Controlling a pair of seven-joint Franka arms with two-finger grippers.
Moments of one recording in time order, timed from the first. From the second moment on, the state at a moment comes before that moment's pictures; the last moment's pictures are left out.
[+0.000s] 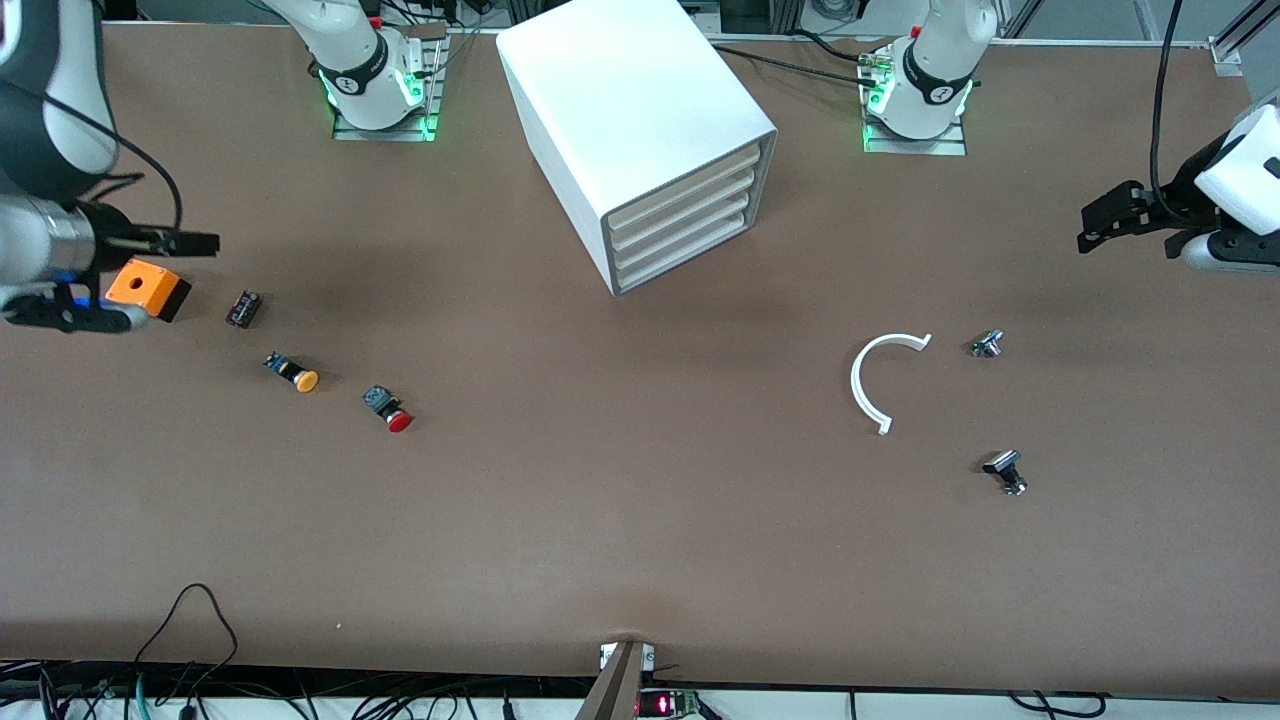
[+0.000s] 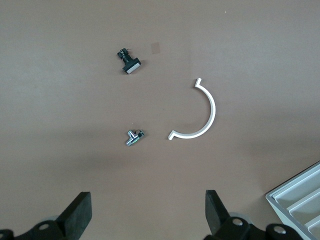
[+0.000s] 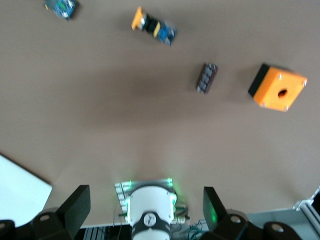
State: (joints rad) left arm 0.09 -0.03 -0.08 -1.67 -0.01 1.59 0.05; right arm 0.07 0.26 -0.12 -1.55 -0.04 1.34 0.03
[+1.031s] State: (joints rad) left arm 0.09 0.02 -0.09 -1.62 -0.01 1.57 0.06; right arm 0.08 0.24 -0.12 -1.37 -0.04 1.41 0.03
